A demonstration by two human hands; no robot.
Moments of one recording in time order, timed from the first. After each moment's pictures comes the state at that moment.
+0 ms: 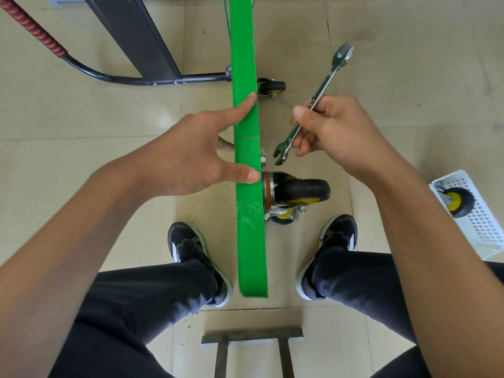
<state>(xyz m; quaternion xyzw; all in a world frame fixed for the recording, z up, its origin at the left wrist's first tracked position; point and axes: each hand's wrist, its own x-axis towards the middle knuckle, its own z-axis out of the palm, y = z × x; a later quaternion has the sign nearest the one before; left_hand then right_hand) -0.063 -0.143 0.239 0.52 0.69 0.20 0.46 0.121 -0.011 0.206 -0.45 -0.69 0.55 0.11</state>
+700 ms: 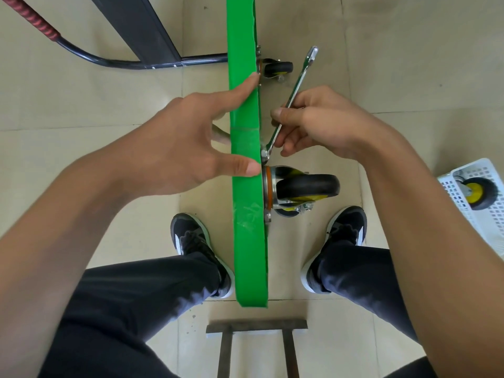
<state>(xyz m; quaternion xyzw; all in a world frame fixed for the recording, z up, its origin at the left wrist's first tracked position) -0.061 -0.137 0.243 0.51 0.71 0.20 0.45 0.092 0.010 0.172 -0.42 -0.63 0.65 -0.01</state>
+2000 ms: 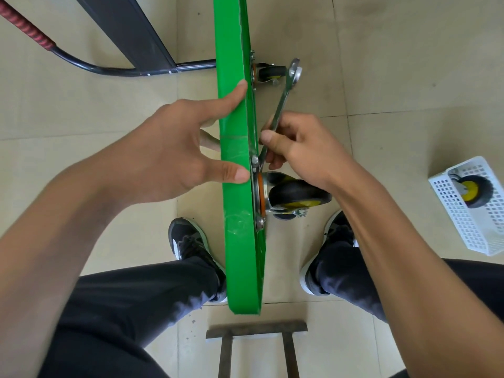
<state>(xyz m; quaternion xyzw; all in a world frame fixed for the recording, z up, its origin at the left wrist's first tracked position) -0.060 -0.136 0.243 0.49 0.70 0.22 0.47 0.108 -0.024 0.157 -0.38 -0.72 0.58 0.09</state>
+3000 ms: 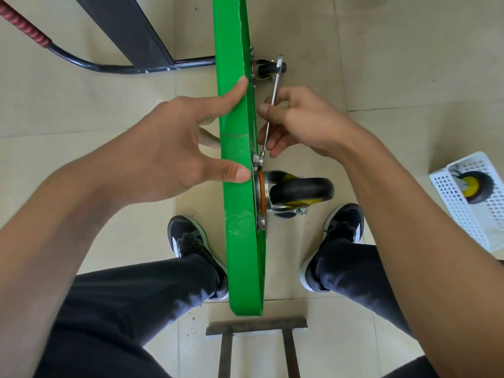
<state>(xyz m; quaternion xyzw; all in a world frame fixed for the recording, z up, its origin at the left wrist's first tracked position) -0.058 -0.136 0.242 0.49 0.70 0.22 0.47 0.086 0.011 0.154 -0.39 -0.62 0.68 0.03</state>
